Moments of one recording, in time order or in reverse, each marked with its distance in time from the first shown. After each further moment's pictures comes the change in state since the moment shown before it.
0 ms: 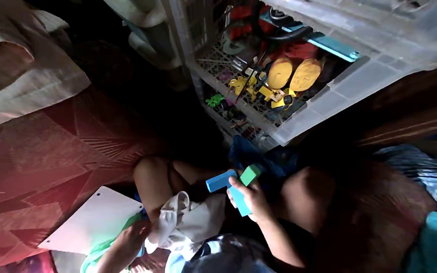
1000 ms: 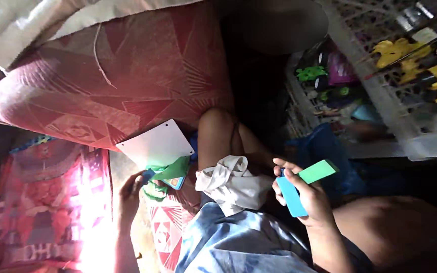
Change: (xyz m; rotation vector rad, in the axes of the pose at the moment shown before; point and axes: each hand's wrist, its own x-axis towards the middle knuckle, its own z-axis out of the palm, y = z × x) left_hand -0.074 -0.109 0.046 -0.434 0.996 -0.061; right_hand -0.010 0.015 0.019 -0.041 -0.280 0.112
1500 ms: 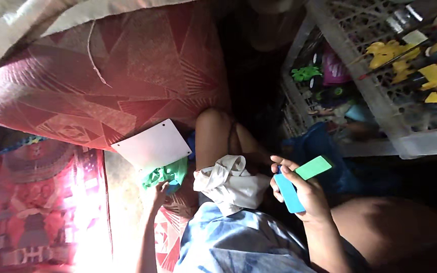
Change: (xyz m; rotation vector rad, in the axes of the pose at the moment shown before) left_hand 0.011 -0.064 0.074 0.126 -0.449 -0.605; right_hand 0.003 -0.006 0.002 -0.009 0.023 0.005
